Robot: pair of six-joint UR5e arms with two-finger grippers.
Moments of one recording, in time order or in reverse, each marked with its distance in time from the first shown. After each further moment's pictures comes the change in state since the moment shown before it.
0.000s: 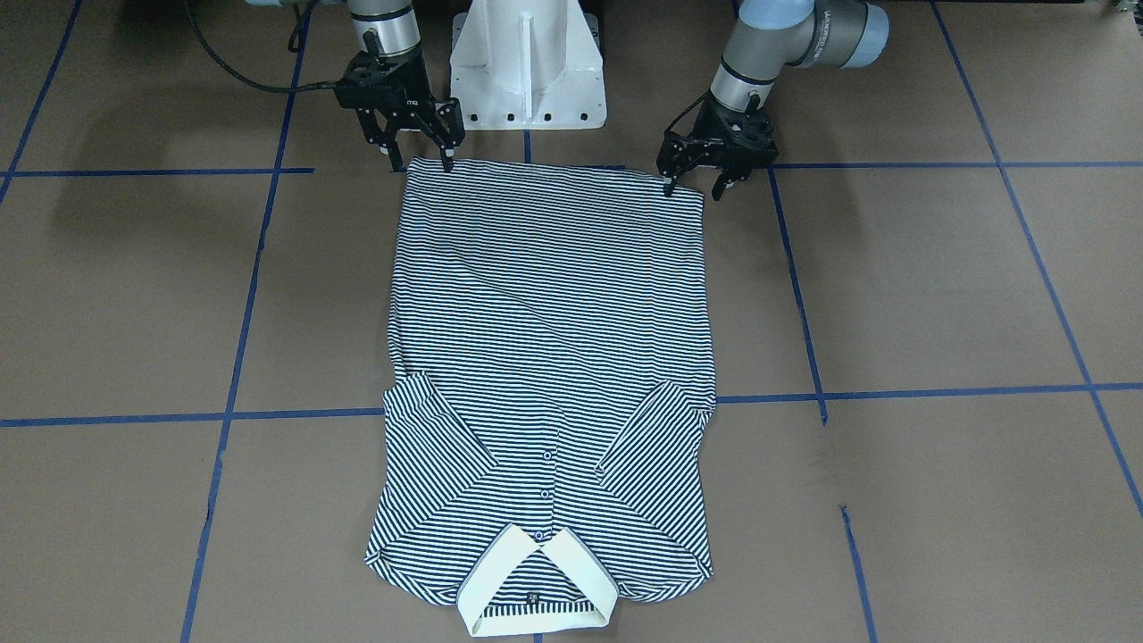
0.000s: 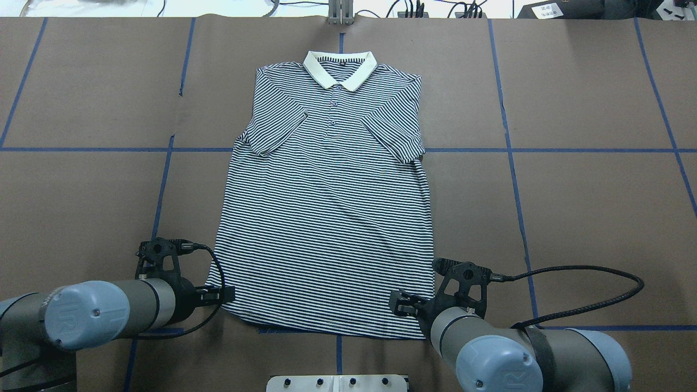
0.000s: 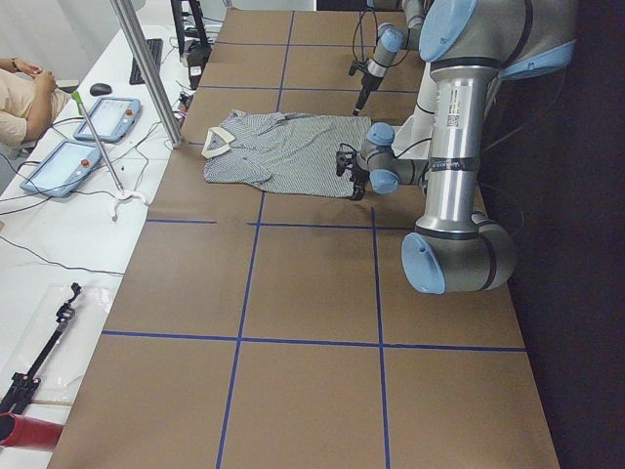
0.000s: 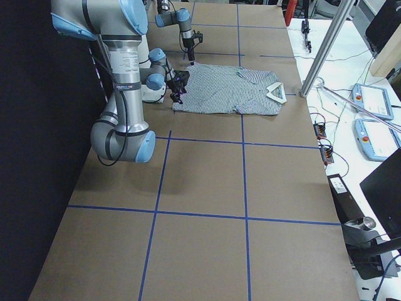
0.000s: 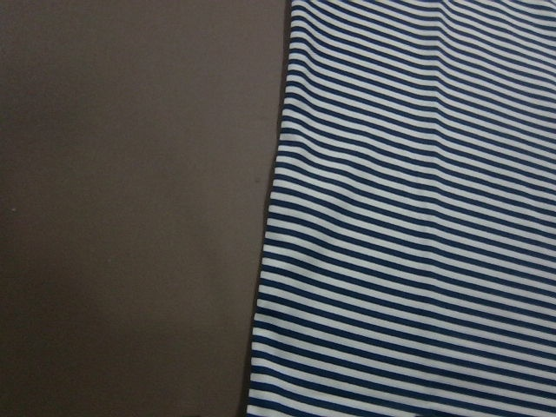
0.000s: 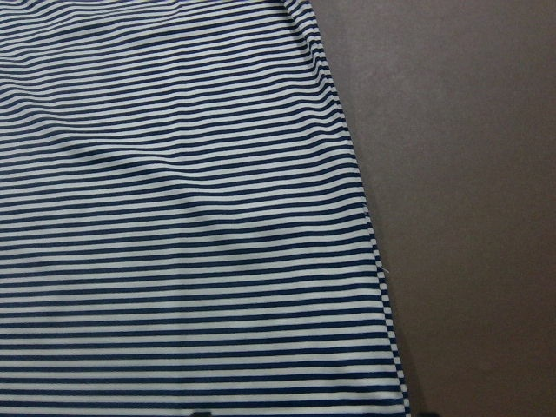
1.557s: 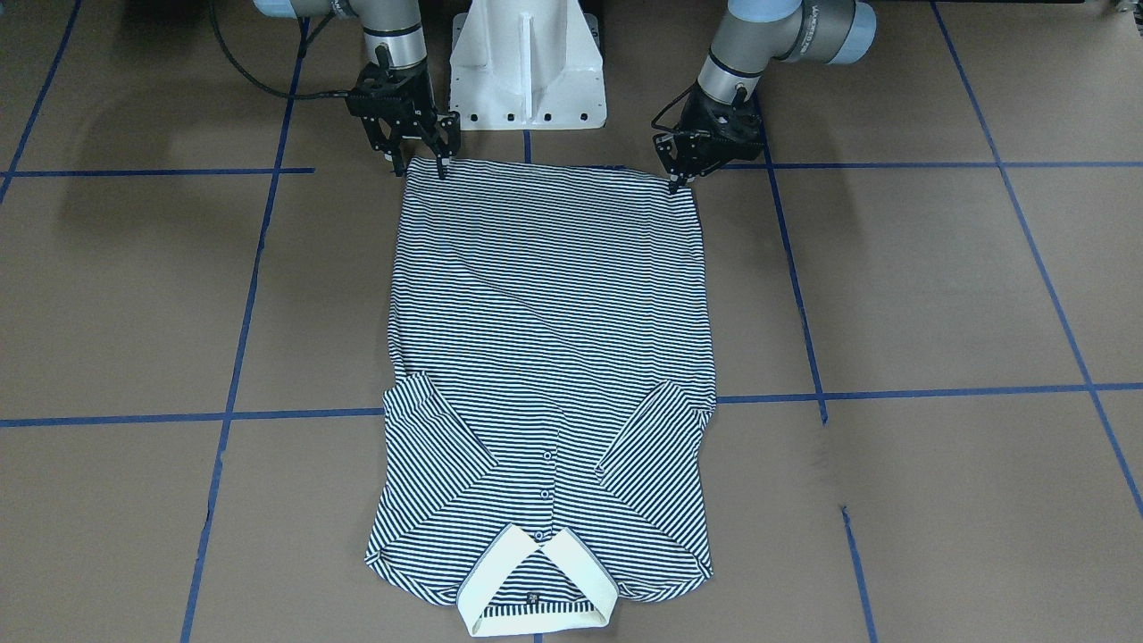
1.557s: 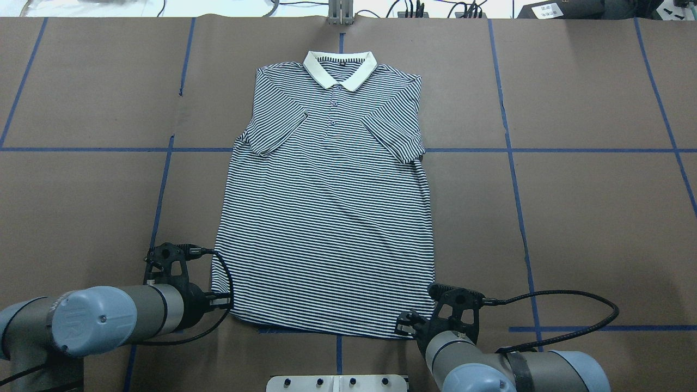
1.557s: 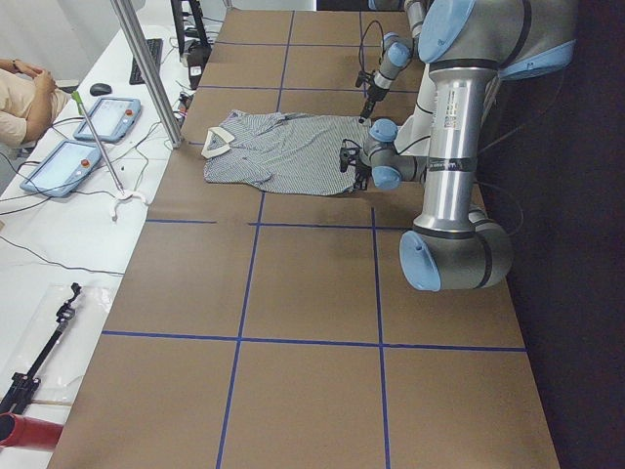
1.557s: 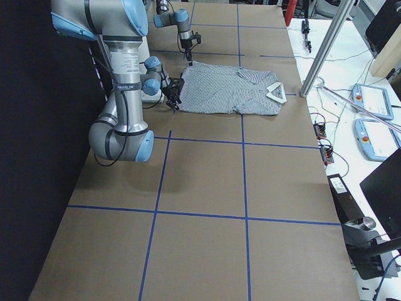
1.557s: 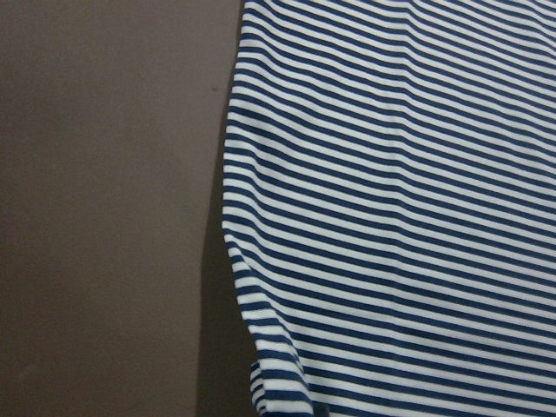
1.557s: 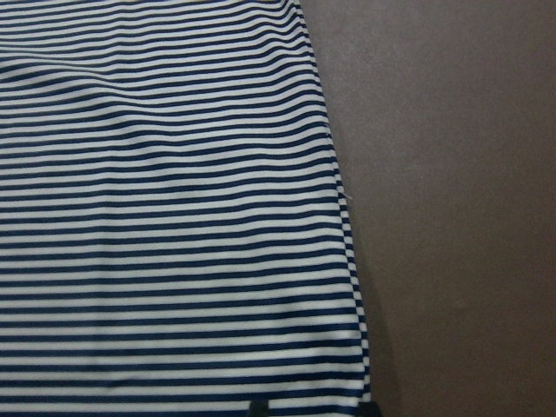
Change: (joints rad) left arm 0.015 -0.022 -0.005 0.000 -0.002 -0.026; right arm -0.069 -0.002 -0.081 0.000 -0.053 0.041
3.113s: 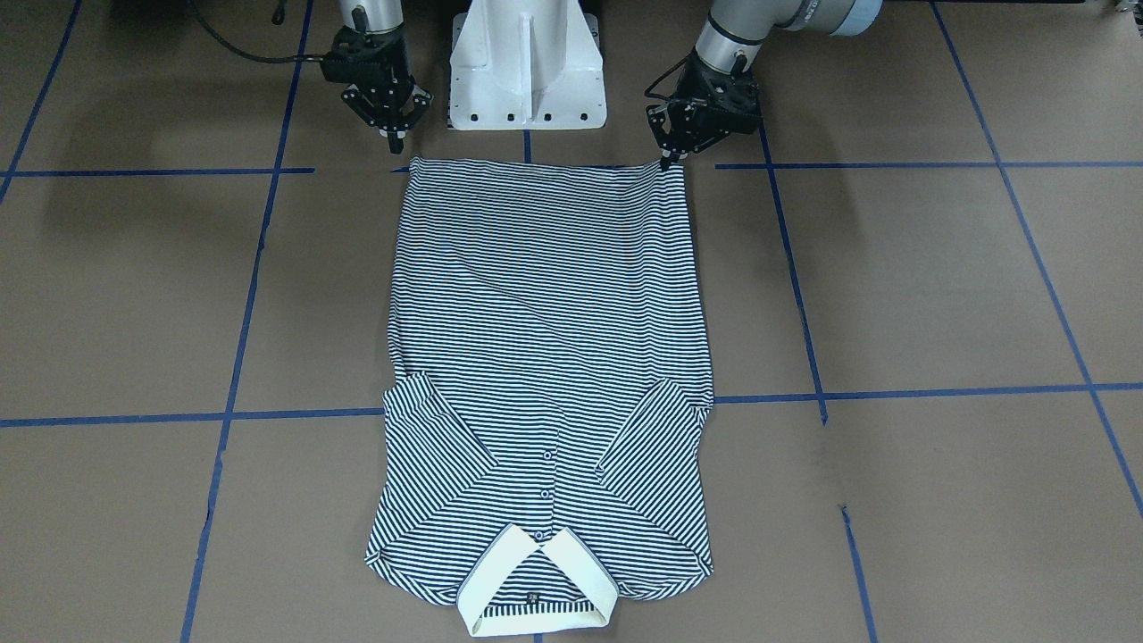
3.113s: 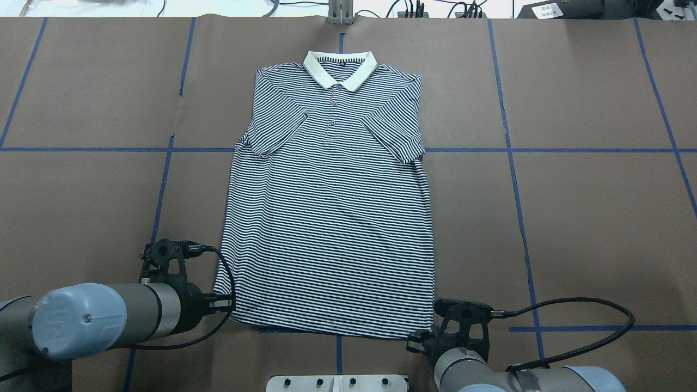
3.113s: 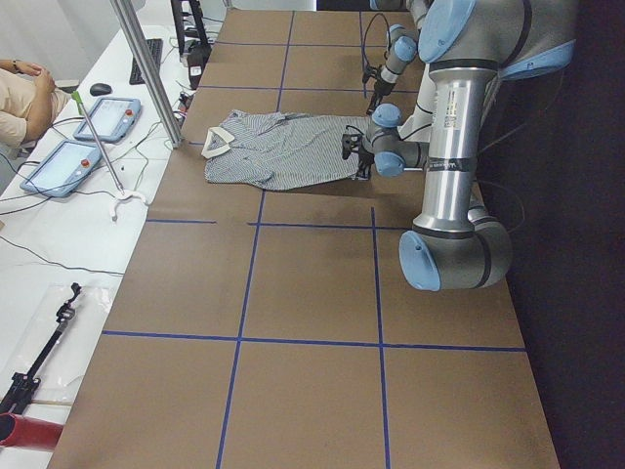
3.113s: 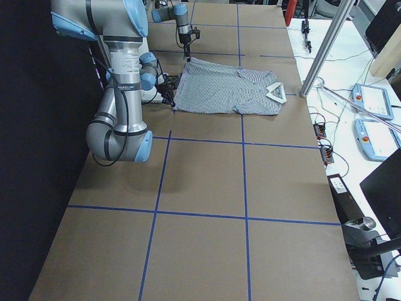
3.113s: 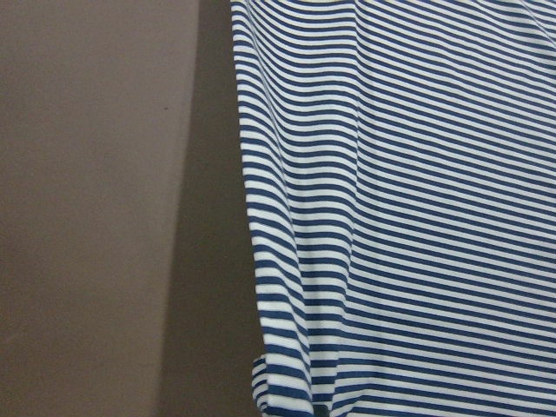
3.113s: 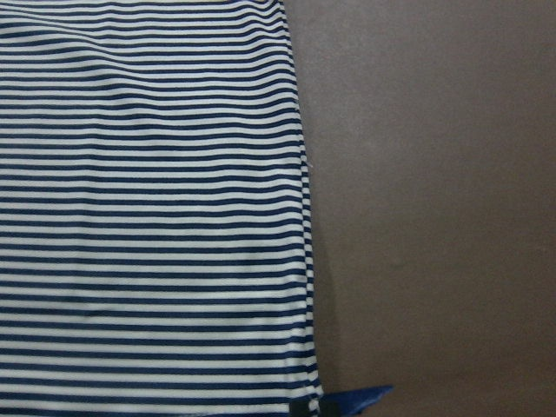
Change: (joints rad) left arm -0.003 -0.007 -0.103 0.093 -0.027 0.011; right arm -0.047 -0.001 0.075 -0.145 -0.001 -0.019
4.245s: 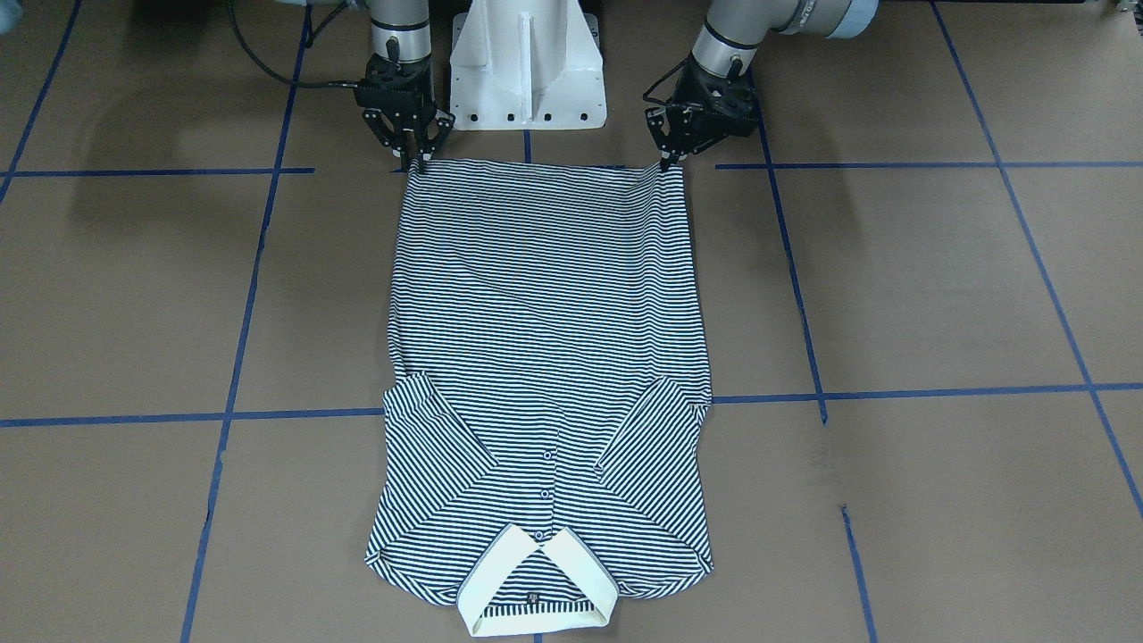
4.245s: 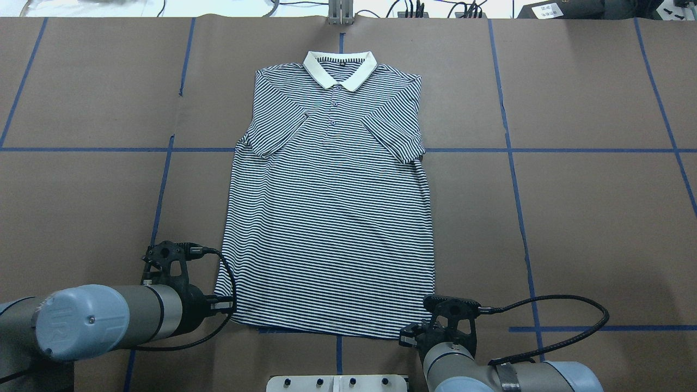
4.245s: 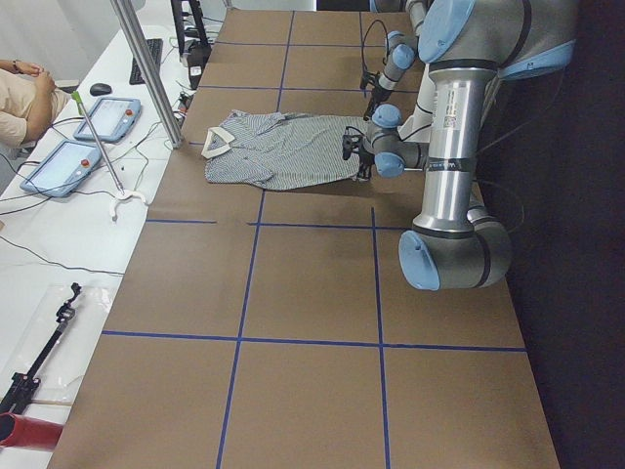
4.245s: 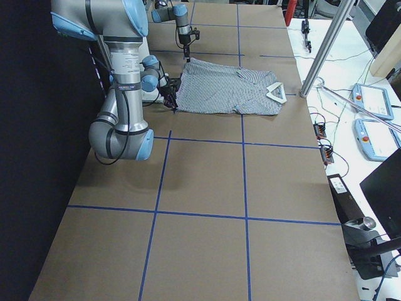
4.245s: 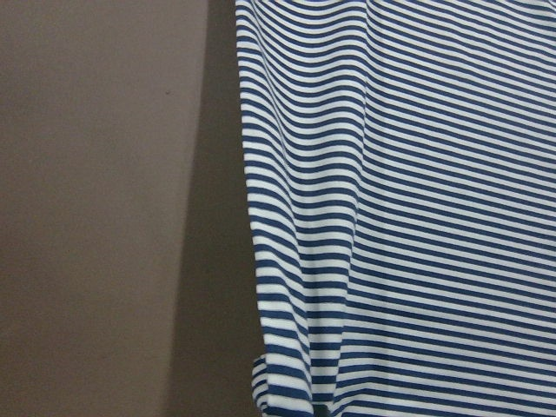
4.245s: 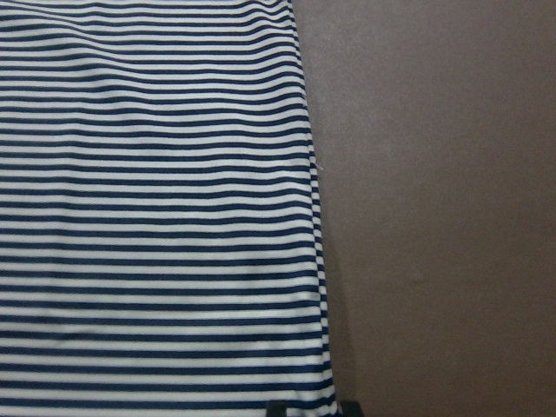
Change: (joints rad) left arm 0.003 -0.002 0.004 0.000 -0.002 0.000; right arm 0.018 0.024 -0.065 0.000 -0.005 -0.005
